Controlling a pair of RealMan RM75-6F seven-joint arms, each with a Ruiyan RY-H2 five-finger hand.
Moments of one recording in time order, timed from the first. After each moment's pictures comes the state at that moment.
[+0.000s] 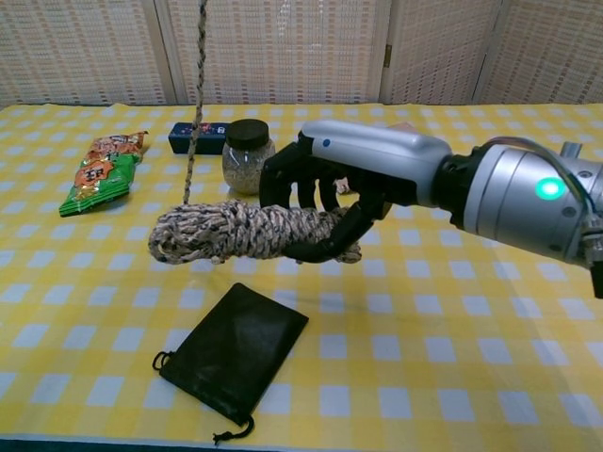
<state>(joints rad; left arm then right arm) -0.72 -1.19 -0.34 -1.92 1.49 1.22 0.26 0.78 -1.52 0.16 -1.74 -1.38 0.87 -0.04</state>
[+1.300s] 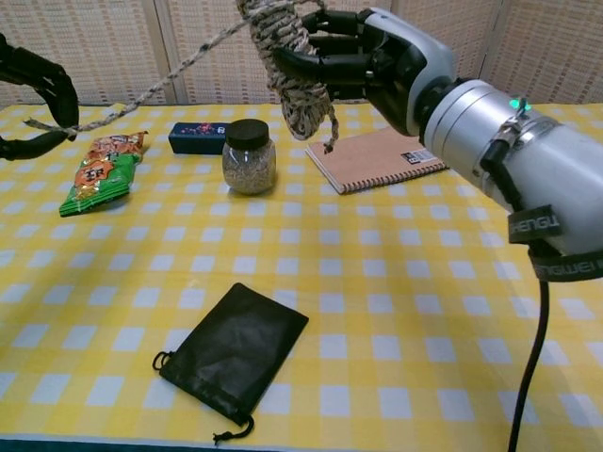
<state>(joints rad) -0.52 -1.19 -0.08 -1.70 1.50 1.25 -0.11 0.71 -1.74 0.41 -1.58 -1.26 1.05 0.61</state>
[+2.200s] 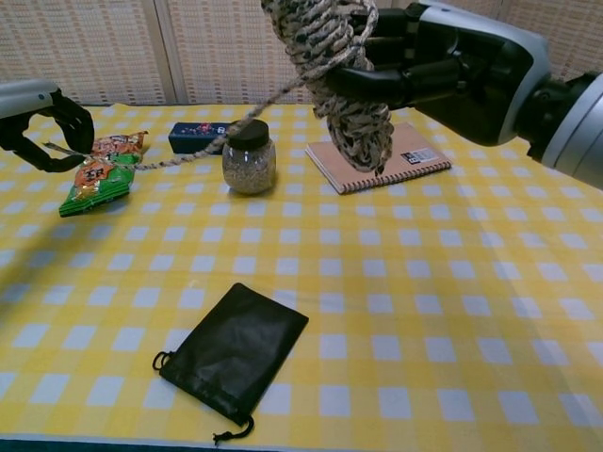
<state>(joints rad) -0.66 -1.32 -0.18 -1.37 1.19 0.94 0.05 0.65 -1.44 0.21 -1.69 -1.59 1.05 0.91</state>
